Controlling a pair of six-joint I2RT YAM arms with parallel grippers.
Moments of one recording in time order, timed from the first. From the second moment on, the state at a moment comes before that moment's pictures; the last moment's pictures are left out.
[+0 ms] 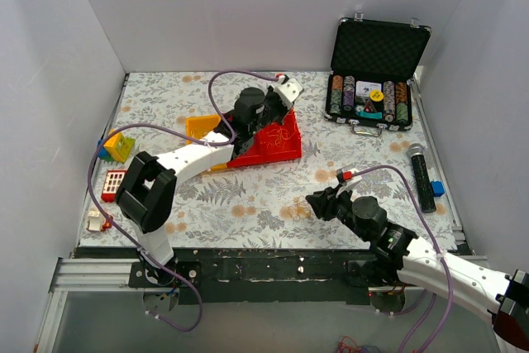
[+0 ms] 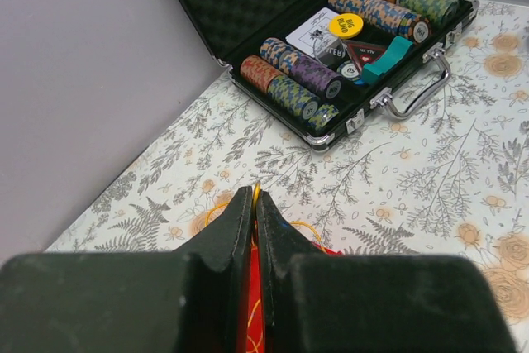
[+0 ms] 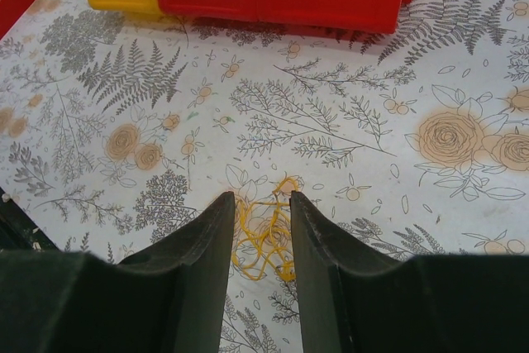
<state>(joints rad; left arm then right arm) -0.70 1.75 1.29 0.38 0.11 0.29 0.94 0.54 0.13 0.17 0.23 0.41</state>
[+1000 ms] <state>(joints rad) -0.75 1.81 1.21 0.42 0.08 0.31 0.94 0.46 0.12 0.11 0.26 0.41</state>
